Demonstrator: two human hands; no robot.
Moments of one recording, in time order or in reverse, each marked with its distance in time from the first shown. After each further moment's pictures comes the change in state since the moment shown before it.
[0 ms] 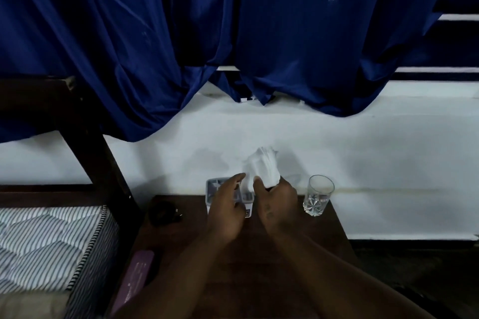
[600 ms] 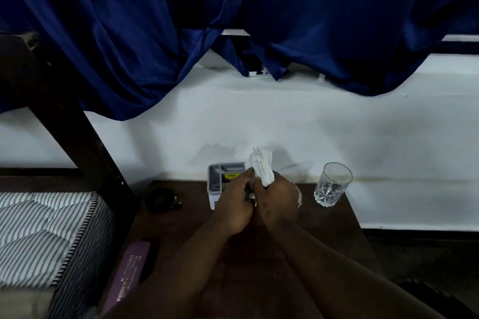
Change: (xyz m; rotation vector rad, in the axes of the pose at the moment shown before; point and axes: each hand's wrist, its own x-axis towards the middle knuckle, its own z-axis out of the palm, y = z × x) left_hand 0.025 -0.044 0.019 -0.091 -0.222 -0.110; right_hand 0.011 0.048 0.048 -0.273 0.025 -0.165
